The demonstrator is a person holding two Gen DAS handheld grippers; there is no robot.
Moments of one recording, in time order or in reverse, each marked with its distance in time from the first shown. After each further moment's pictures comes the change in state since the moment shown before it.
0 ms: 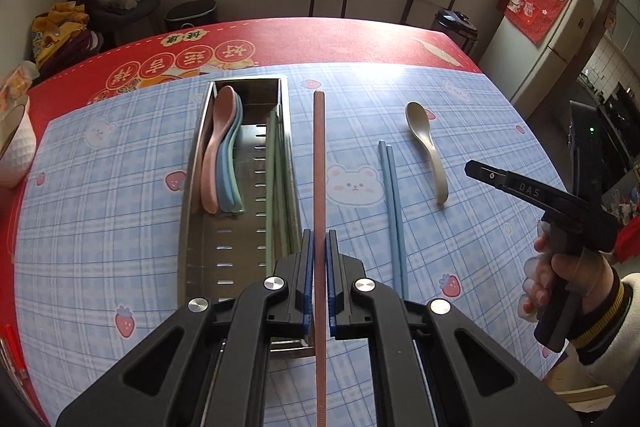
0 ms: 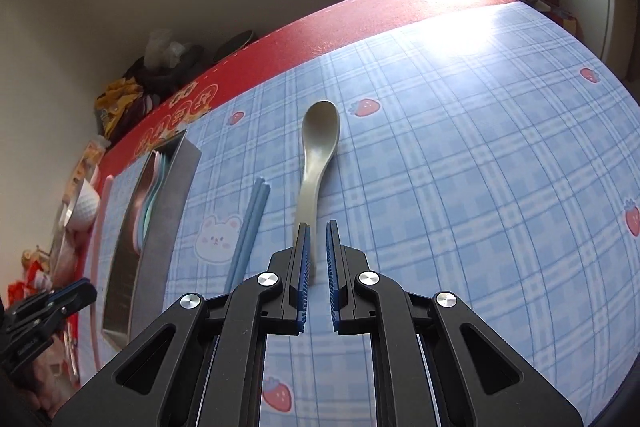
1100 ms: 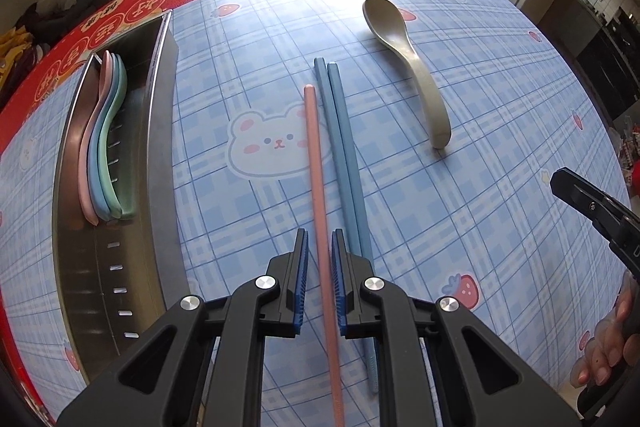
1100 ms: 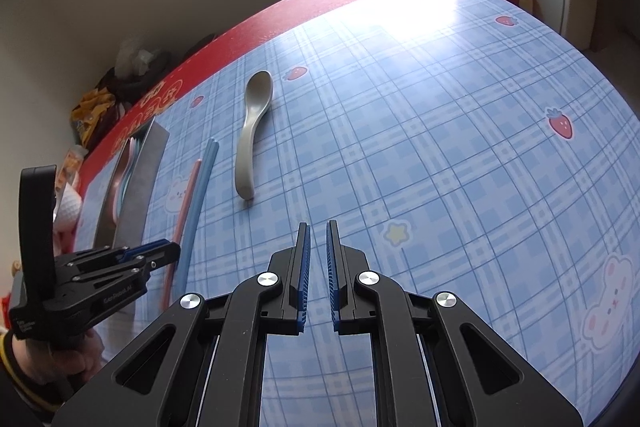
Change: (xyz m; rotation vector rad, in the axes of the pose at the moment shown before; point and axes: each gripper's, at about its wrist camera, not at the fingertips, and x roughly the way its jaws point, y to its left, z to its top) left arm 0.114 -0.071 -0.001 0.183 0.239 0.023; right arm -0.056 -0.037 -0.064 0.083 -0.006 -0.100
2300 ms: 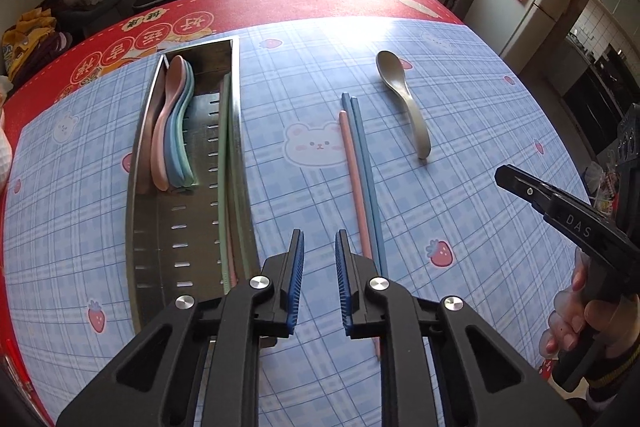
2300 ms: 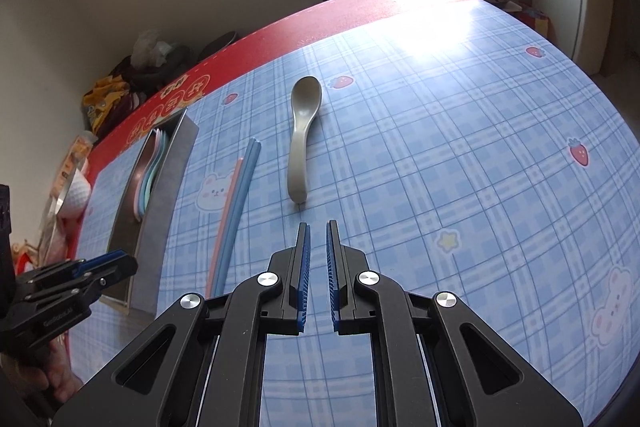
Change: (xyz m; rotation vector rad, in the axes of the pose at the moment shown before) left arm -0.073 0.031 -0.035 -0.069 -0.106 -0.068; right arm -0.004 0.042 0.004 -0.075 -0.019 0.011
